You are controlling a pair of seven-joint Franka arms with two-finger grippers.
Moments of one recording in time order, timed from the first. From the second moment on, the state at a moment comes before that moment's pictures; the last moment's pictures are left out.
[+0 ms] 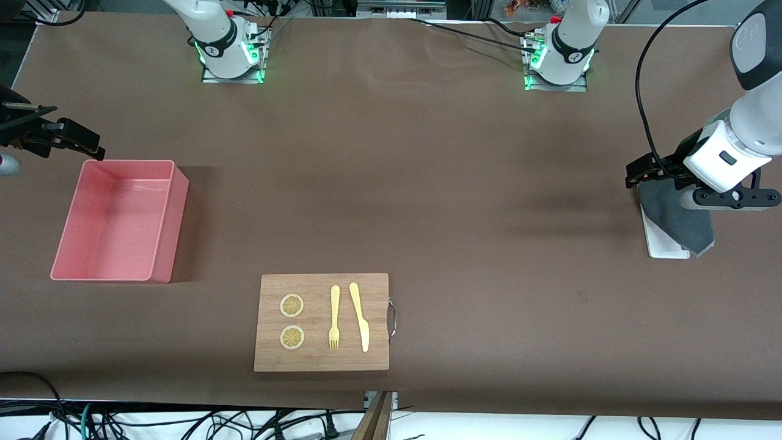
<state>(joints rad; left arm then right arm) -0.01 0.10 -0.04 -1.66 -0.02 1.68 -0.05 -0.03 0.09 0.03 -1.48 -0.01 1.51 0.05</state>
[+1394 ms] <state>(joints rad) -0.01 0.10 -0.04 -1.66 -0.02 1.65 -0.05 -0.03 0.09 0.03 -1.48 -0.01 1.51 0.05</state>
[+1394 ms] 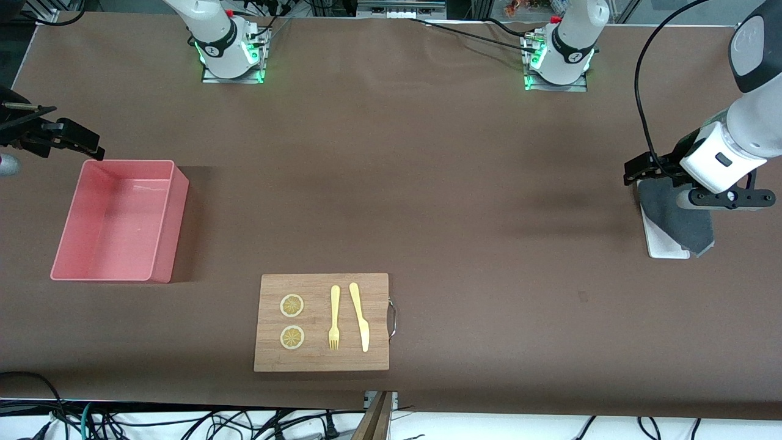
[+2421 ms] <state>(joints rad) 0.00 0.10 -0.04 -1.66 -0.02 1.62 -0.02 -0.03 0.09 0.03 -1.48 -0.01 1.51 0.05</state>
